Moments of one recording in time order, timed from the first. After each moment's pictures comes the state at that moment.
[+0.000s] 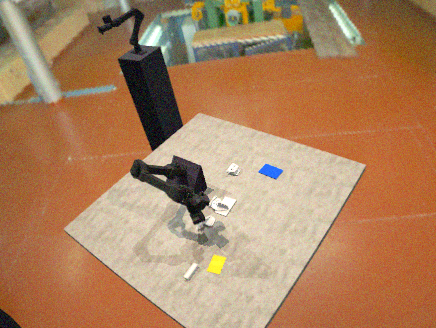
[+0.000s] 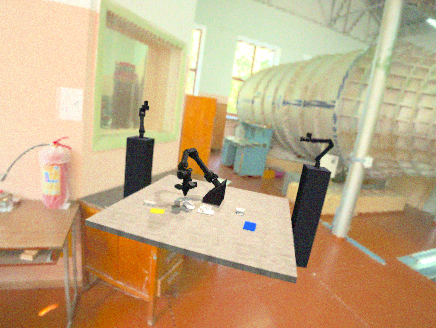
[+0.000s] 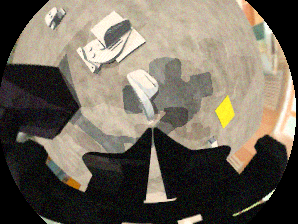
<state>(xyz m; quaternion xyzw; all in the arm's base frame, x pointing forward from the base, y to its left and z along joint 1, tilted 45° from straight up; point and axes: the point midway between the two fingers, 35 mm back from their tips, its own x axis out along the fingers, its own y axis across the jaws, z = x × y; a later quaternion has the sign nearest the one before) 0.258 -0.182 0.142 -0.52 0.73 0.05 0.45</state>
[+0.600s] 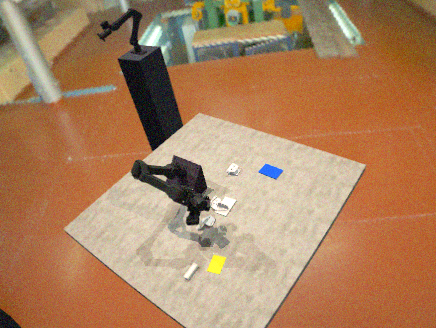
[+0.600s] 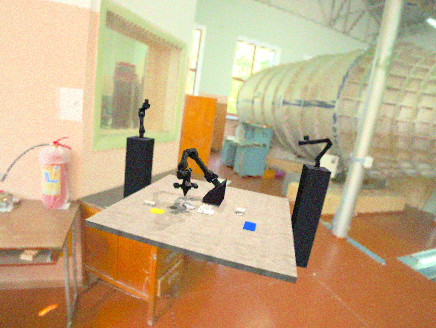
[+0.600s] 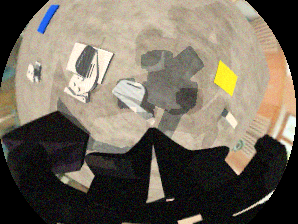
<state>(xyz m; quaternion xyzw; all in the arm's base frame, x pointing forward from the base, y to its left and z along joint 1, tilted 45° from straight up) 0.264 -0.183 0.142 -0.41 0.72 -0.11 0.55</state>
